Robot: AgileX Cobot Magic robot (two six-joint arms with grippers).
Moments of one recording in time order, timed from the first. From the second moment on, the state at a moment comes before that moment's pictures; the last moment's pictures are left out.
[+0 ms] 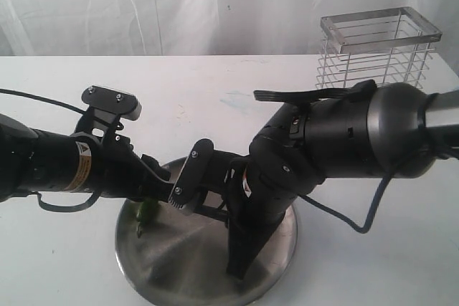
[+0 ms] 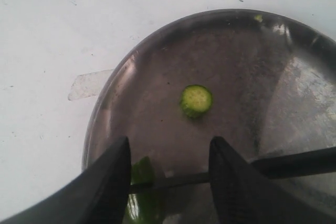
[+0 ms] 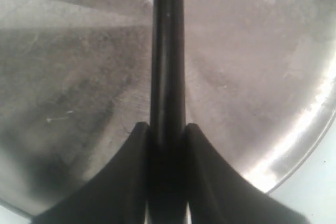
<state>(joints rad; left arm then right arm) -0.44 1.54 -0.69 1.66 -0.10 -1.76 0.83 1.76 -1.01 -0.17 0.57 -0.31</state>
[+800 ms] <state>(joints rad) -0.44 1.54 -0.69 1.66 -0.11 -1.76 0.82 1.78 -1.01 -0.17 0.55 -0.31</state>
